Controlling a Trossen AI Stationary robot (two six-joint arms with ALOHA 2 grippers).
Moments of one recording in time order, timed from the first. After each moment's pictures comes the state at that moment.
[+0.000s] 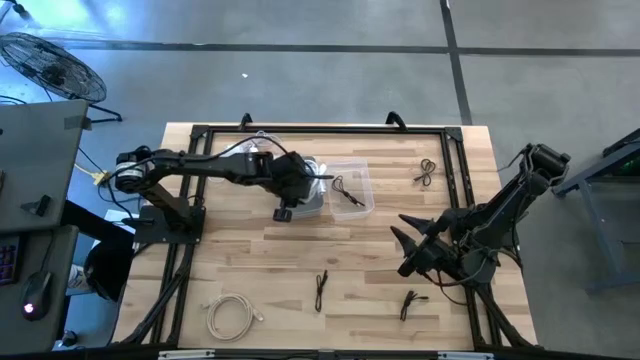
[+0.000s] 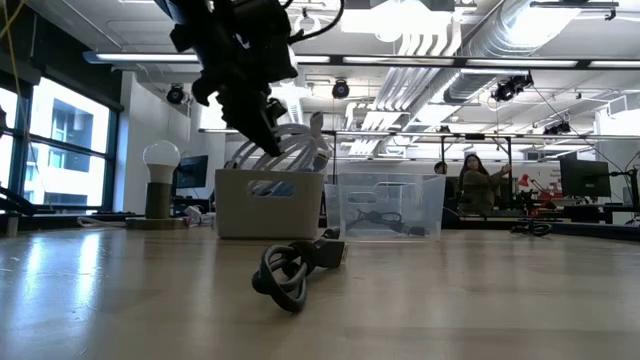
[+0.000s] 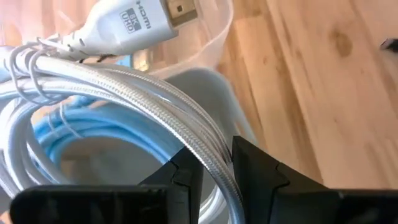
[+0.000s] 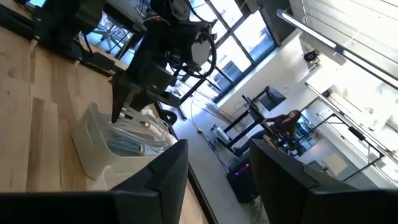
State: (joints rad) left arm 0.20 1.54 1.08 -0.47 0.15 0.39; right arm 0.87 1.22 0.67 0.56 1.54 -0.73
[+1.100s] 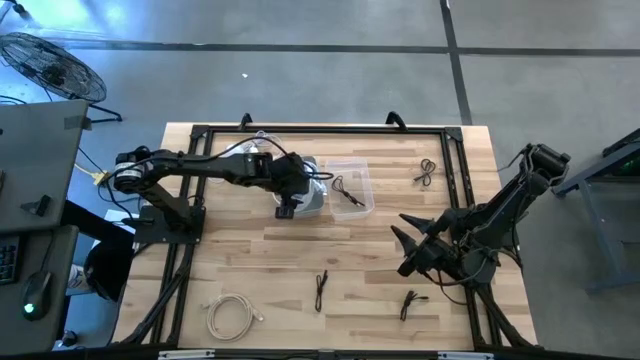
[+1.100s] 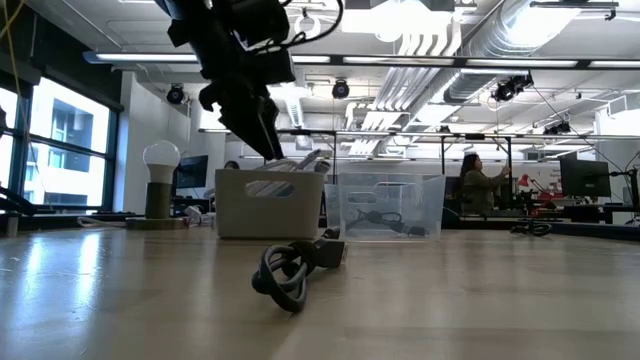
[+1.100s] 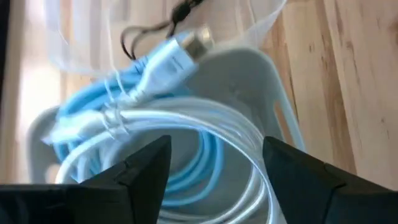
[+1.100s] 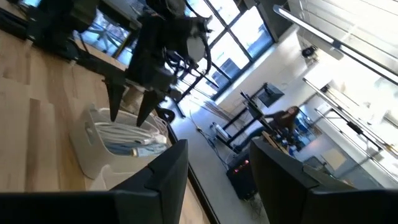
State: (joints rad) left arm 0.20 1.53 1.08 -0.49 -0.01 0.32; right arm 0.87 1.22 0.67 0.57 1.56 -0.72
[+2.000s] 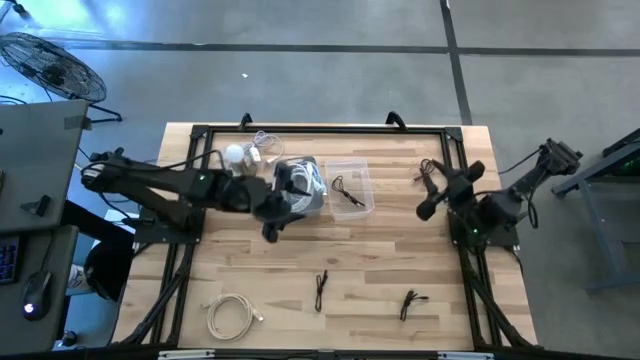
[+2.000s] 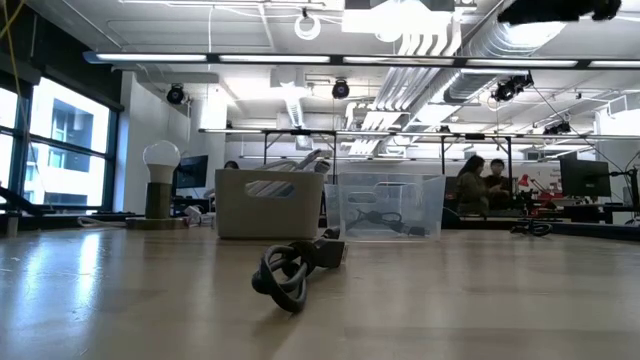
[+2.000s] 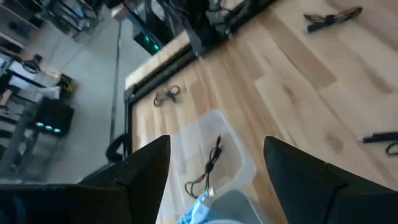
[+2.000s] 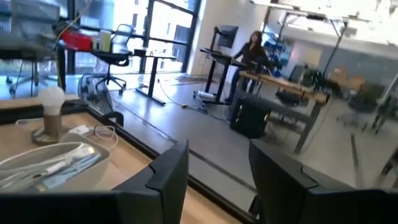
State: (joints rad) left arm -0.20 1.27 1.23 -0.44 -0.32 0.52; right arm 0.62 0.67 0.43 0.57 1.57 -0.51
